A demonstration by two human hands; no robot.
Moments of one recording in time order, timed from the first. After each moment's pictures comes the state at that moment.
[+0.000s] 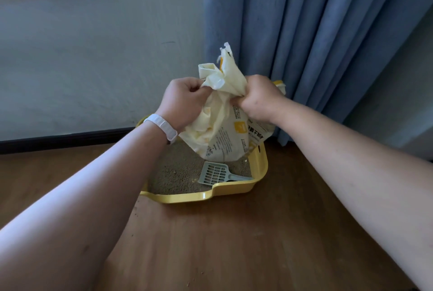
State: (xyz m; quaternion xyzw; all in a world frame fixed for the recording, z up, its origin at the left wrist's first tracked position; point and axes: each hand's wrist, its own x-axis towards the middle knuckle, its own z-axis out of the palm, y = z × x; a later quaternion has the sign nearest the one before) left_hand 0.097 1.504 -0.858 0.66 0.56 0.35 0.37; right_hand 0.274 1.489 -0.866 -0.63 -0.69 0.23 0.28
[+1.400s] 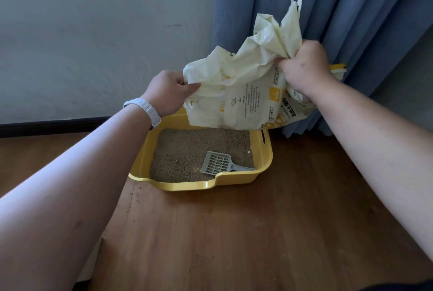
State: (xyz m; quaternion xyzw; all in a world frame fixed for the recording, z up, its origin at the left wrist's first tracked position) left_hand 0.051 1.522 -0.869 0.71 0.60 0.23 0.28; right_hand 0.321 1.504 -0.863 -0.71 -0.53 0.16 0.43
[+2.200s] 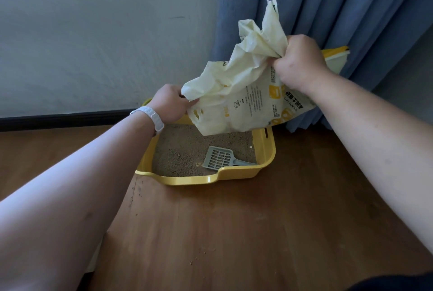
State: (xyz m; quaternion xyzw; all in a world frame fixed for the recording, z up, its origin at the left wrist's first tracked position) left_hand 0.038 1.519 -0.903 0.68 0.63 0.18 0.34; right_hand 0.303 1.502 -0.861 -0.71 -0.62 0.09 0.31
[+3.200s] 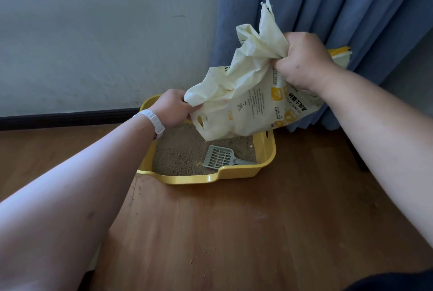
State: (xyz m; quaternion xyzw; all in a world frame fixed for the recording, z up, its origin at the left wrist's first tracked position) left_hand 0.037 1.516 -0.914 0.66 0.60 0.18 0.41; right_hand 0.307 1.494 -0.850 -0.69 -0.65 0.10 0.29
